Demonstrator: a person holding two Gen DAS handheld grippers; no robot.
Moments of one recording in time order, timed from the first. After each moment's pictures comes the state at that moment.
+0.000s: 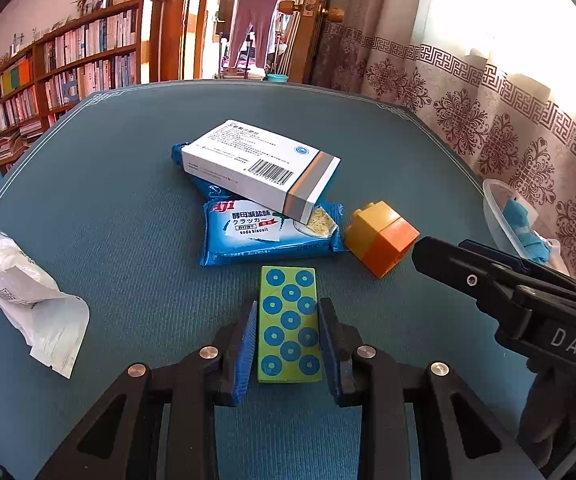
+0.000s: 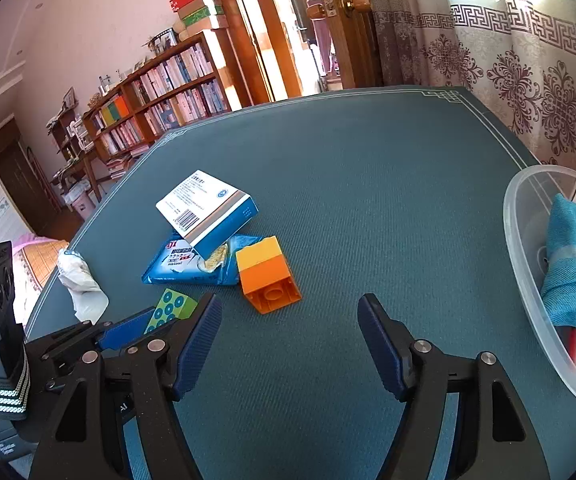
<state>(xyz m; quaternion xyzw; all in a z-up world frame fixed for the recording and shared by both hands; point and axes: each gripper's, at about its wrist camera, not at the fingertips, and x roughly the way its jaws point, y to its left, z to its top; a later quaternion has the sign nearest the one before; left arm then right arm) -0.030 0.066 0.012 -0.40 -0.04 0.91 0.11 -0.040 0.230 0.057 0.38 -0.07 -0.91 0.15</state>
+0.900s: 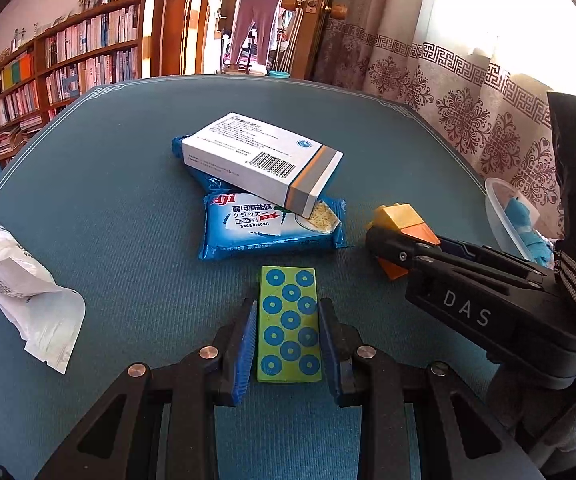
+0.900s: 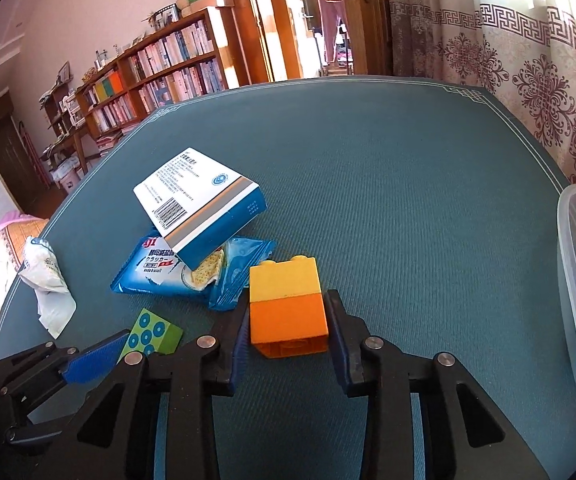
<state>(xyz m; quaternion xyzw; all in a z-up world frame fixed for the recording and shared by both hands) -0.029 0.066 0.009 -0.41 -0.04 0.91 0.11 -0.067 0.202 0.038 0.39 -0.04 -0.91 0.13</state>
